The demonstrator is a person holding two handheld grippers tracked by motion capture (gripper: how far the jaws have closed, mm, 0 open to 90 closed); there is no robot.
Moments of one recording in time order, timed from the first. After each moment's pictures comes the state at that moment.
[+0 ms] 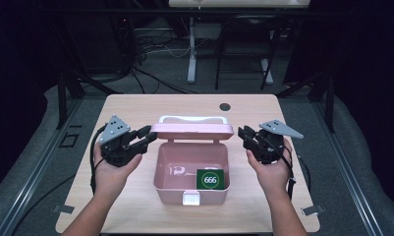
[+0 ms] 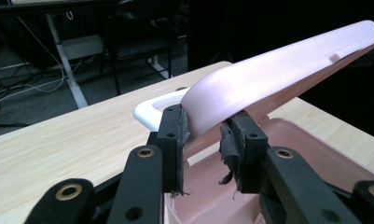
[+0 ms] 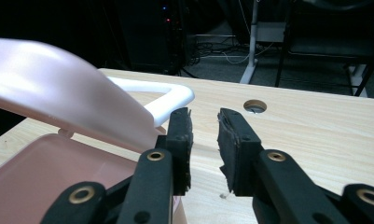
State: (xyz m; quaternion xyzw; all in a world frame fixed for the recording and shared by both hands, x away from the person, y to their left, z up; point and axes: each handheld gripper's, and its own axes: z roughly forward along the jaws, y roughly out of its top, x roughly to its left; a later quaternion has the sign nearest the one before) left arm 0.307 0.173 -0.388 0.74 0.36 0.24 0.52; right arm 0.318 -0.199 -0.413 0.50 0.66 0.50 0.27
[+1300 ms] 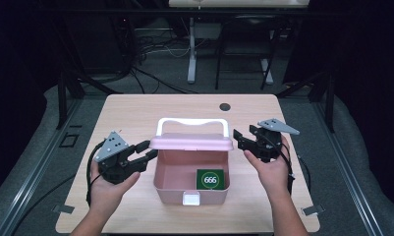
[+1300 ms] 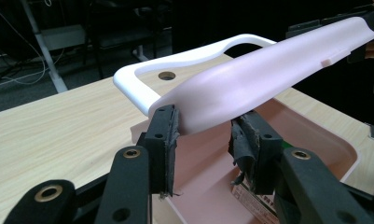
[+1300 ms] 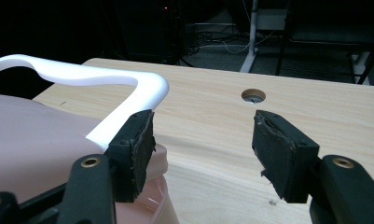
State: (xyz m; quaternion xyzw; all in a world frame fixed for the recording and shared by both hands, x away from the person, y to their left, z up) left arm 0.279 0.179 -0.406 0.75 0.35 0.21 0.52; right arm 0.335 -0.203 -0.427 0.50 0.67 0.48 0.26
